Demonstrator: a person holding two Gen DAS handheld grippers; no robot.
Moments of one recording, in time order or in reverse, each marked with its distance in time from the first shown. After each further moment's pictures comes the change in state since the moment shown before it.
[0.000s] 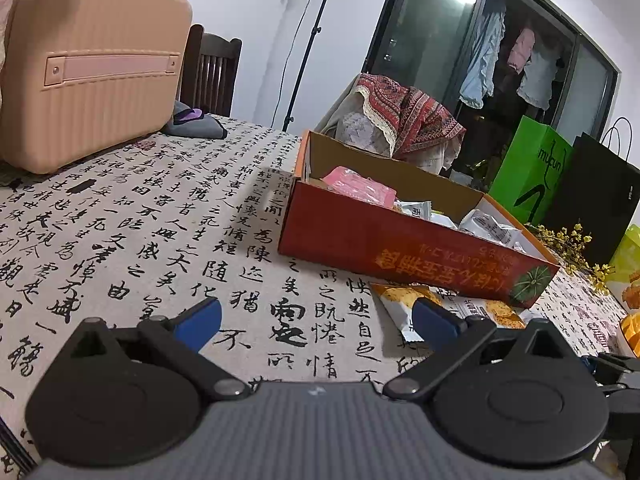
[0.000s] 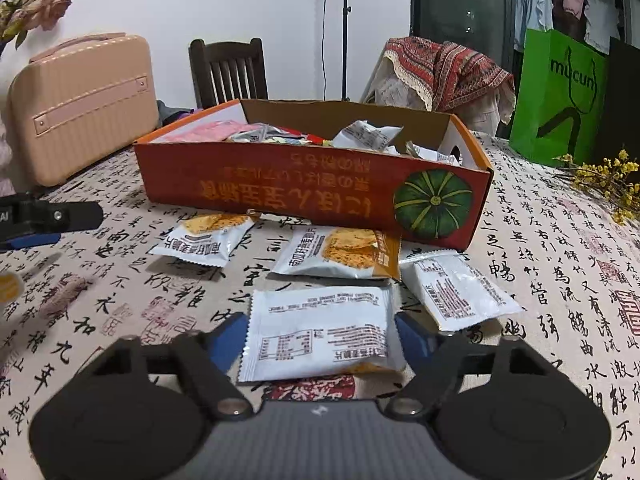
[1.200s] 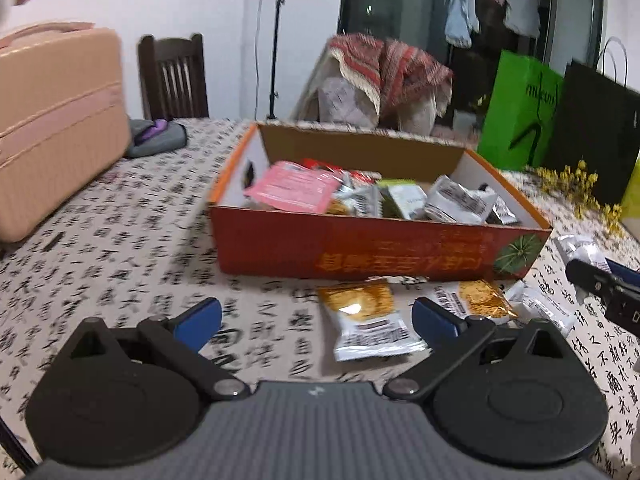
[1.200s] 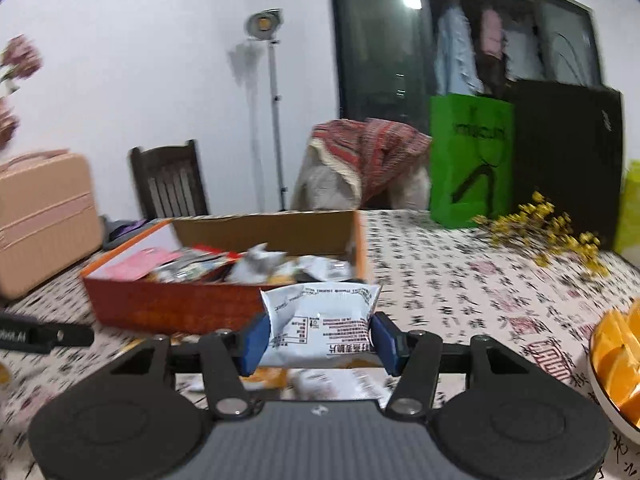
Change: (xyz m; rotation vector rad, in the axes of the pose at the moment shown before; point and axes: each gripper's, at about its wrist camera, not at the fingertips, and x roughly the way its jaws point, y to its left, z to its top) left arm 0.027 -0.084 0.030 0.197 0.138 0.082; right arm -0.042 -0.061 0.024 0.166 -0.278 -0.143
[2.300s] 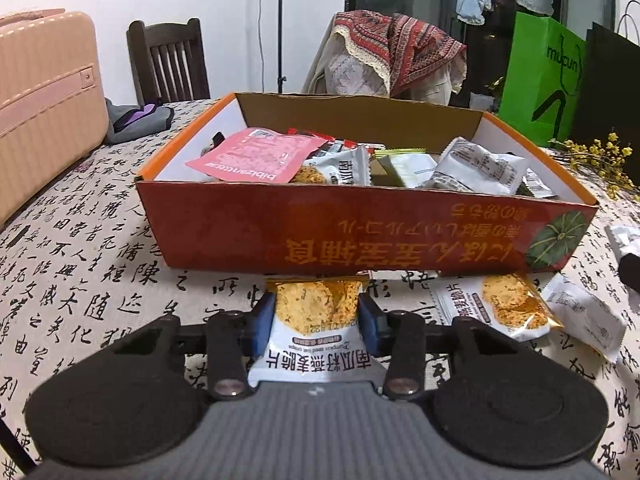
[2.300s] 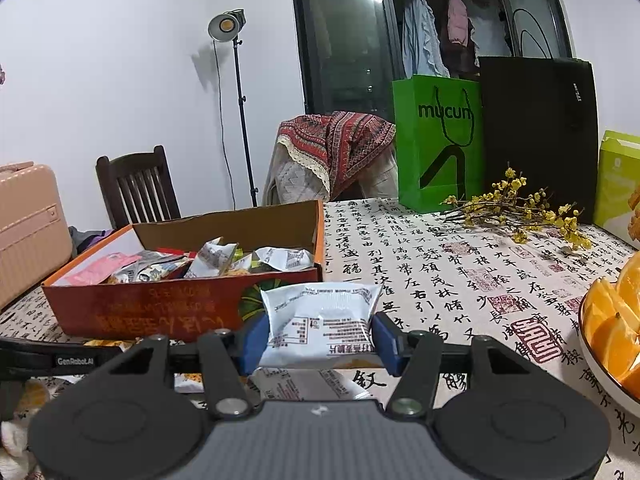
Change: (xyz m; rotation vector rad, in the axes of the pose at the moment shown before) left arm 0.060 -0.030 -0.010 0.018 0.020 0.060; right arm 0.013 -0.017 -0.013 0.052 0.001 -0.054
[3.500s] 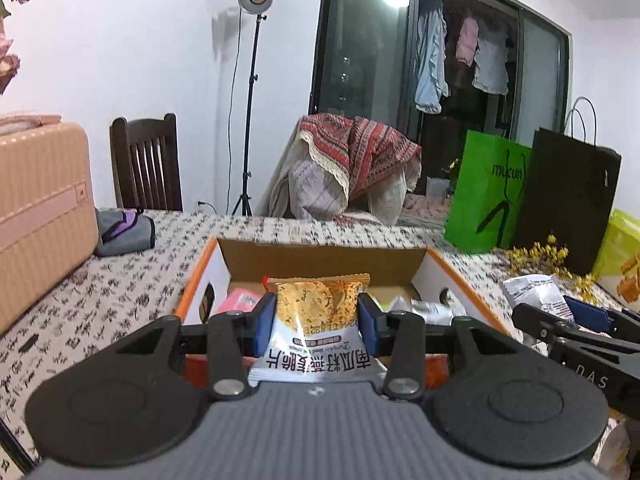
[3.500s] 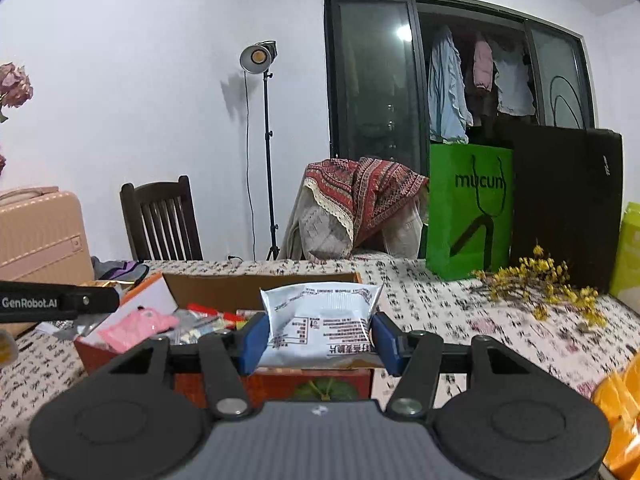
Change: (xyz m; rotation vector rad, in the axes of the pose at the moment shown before) left arm -0.082 0.013 0.070 -0.010 -0.276 -0.134; right arm -0.009 0.041 0.059 -0.082 -0.108 0.035
